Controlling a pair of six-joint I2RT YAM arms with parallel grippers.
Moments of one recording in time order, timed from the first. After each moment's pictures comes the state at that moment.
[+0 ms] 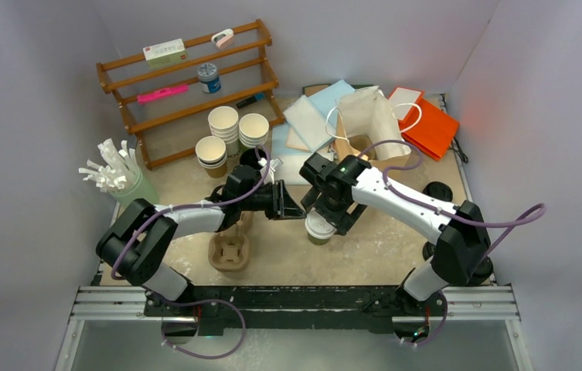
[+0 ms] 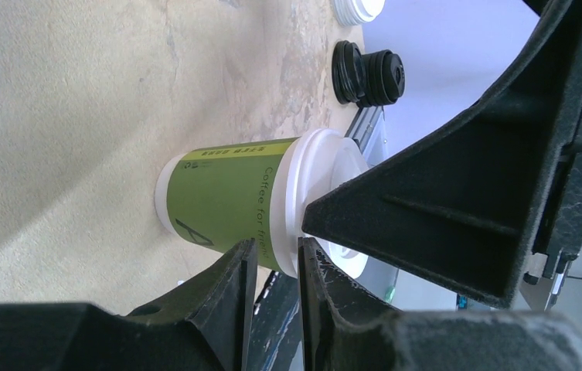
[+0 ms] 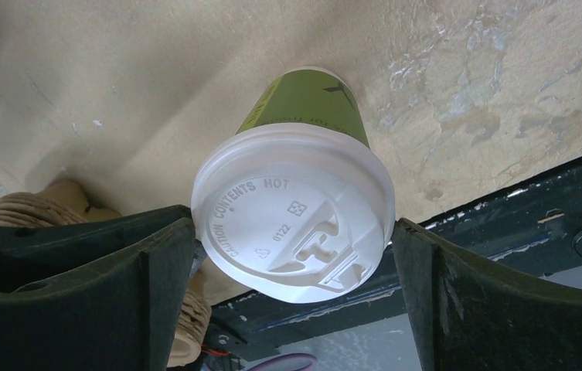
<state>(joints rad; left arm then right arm) -0.61 1.54 0.63 0.47 0.71 -0.91 0.83 1.57 1.32 -1.20 0.18 1.53</state>
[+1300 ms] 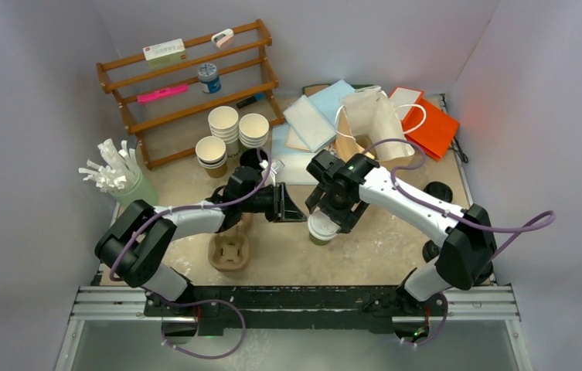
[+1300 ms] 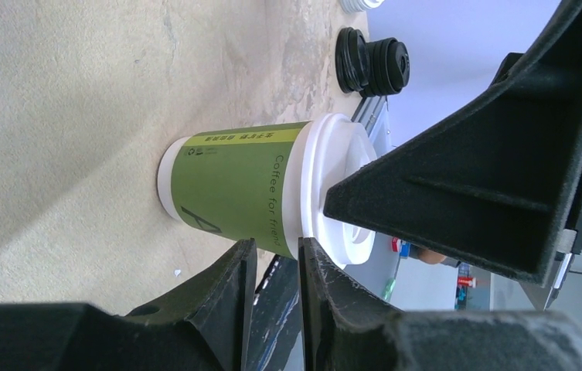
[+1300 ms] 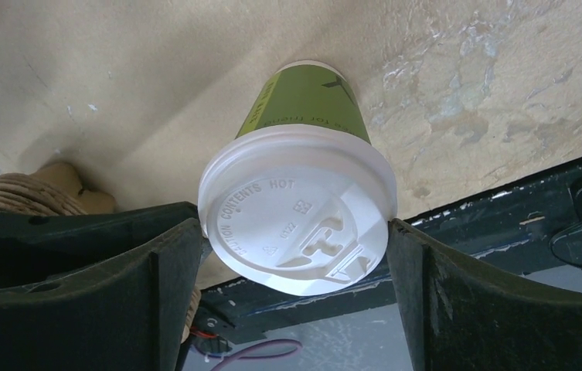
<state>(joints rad) -0.62 1.53 0.63 0.42 0.71 -0.91 0.79 1.53 1.30 -1.19 0.13 1.44</state>
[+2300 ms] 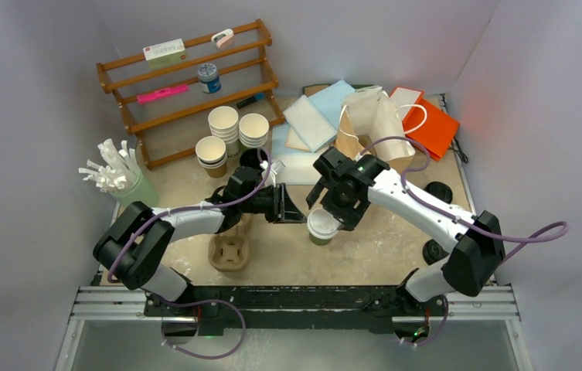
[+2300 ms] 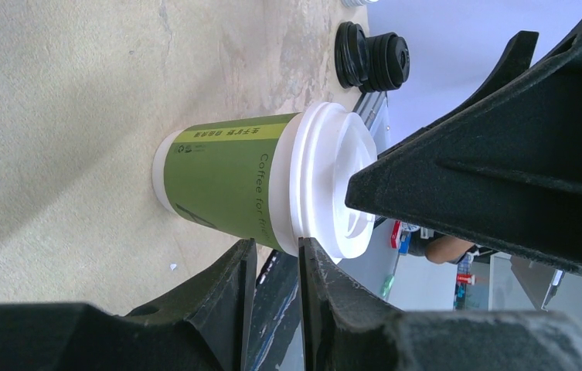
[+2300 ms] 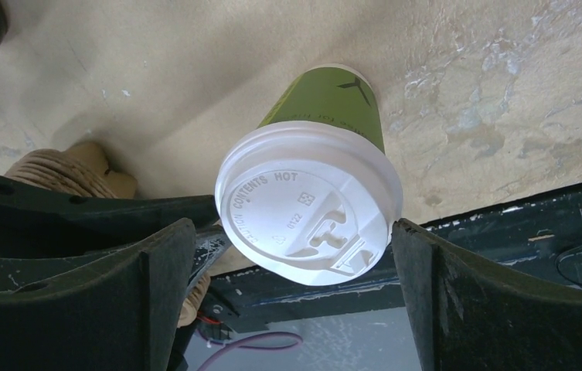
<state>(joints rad) -0.63 1.51 0.63 0.40 0.71 -0.91 0.76 1.47 1.27 -1.13 0.11 1.38</state>
